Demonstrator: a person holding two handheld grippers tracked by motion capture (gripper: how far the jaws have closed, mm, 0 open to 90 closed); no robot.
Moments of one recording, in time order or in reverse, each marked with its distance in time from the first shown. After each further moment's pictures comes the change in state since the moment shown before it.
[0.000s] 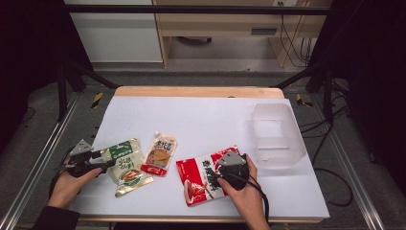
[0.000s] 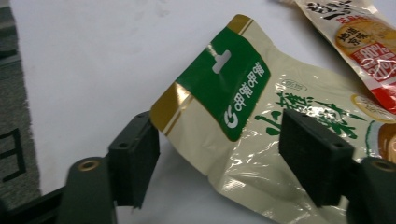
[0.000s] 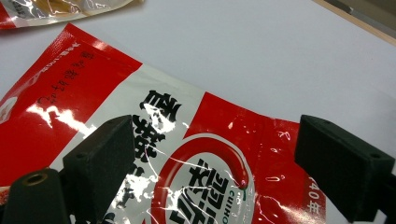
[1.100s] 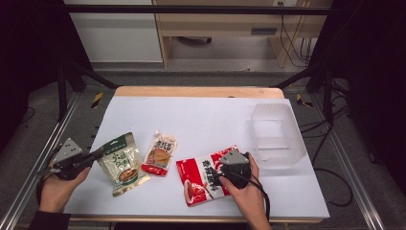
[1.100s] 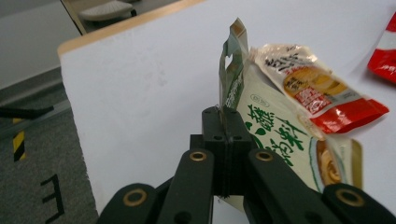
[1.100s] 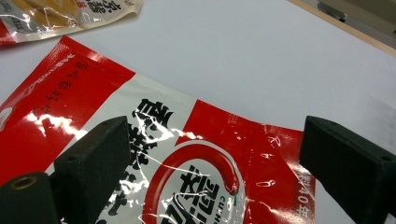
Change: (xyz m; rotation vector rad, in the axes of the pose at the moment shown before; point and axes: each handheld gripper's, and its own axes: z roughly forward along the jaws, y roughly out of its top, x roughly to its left) left arm -0.031 0.028 -0.065 -0.154 0.065 0.145; right arm -0.006 0.001 -0.002 -0.032 -0.008 0.016
